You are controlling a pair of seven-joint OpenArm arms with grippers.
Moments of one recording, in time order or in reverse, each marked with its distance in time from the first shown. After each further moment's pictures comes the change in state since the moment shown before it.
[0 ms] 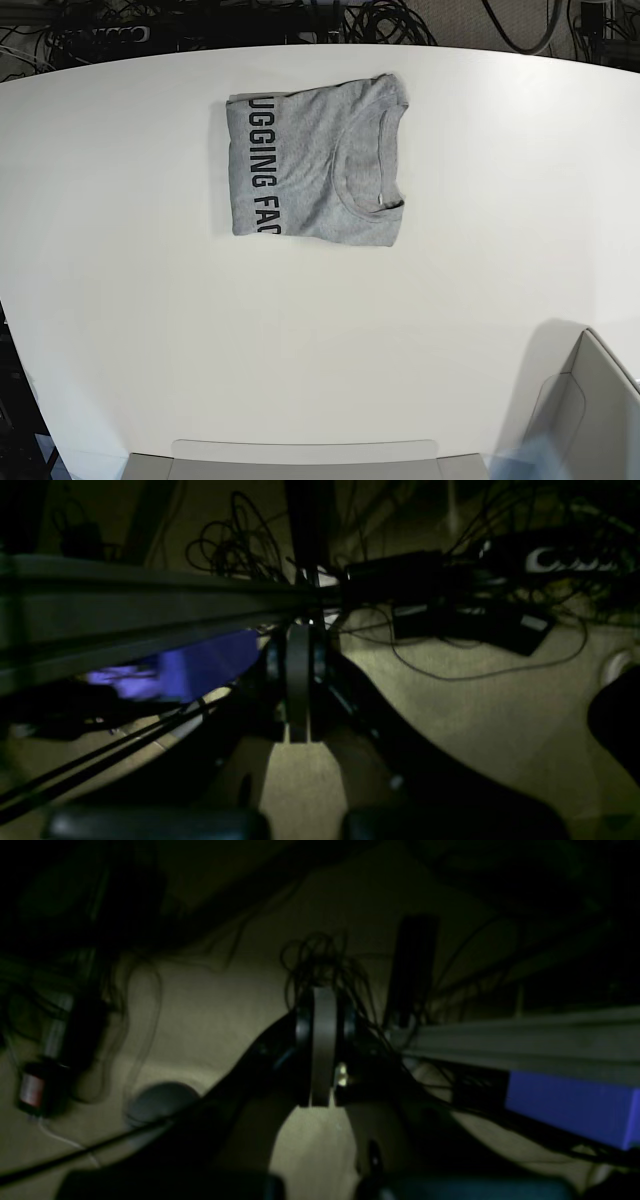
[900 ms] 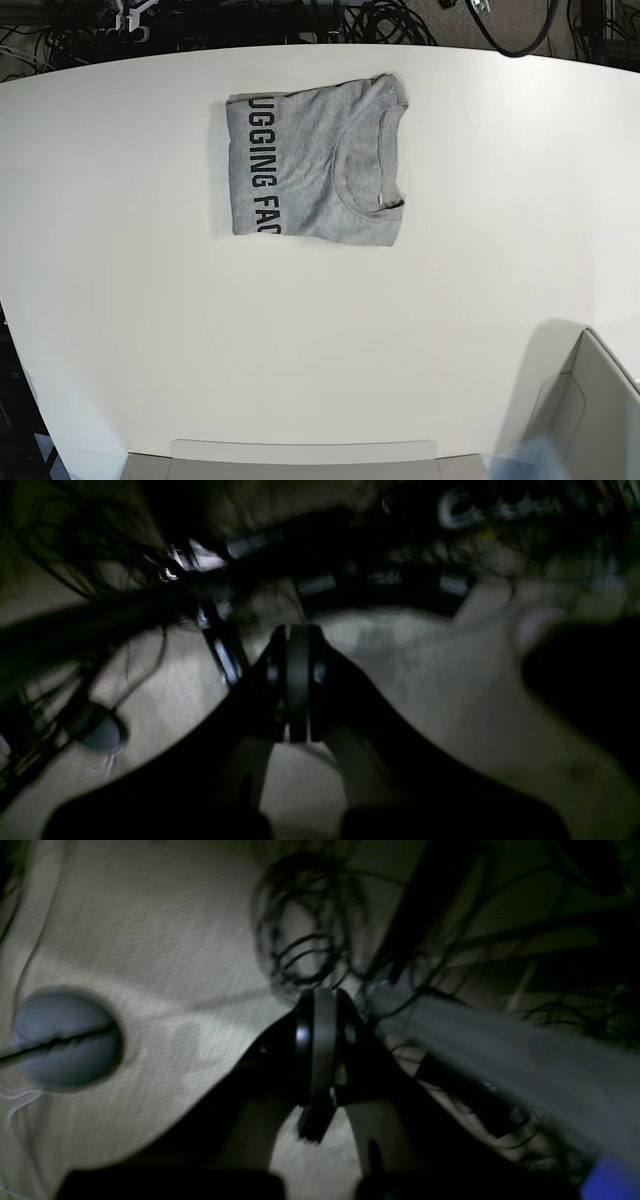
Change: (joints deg) left arm -48.0 2.2 4.4 -72.2 -0.1 -11.7 -10.8; right arm 49.1 9.8 22.2 -82.1 -25.6 16.5 14.0
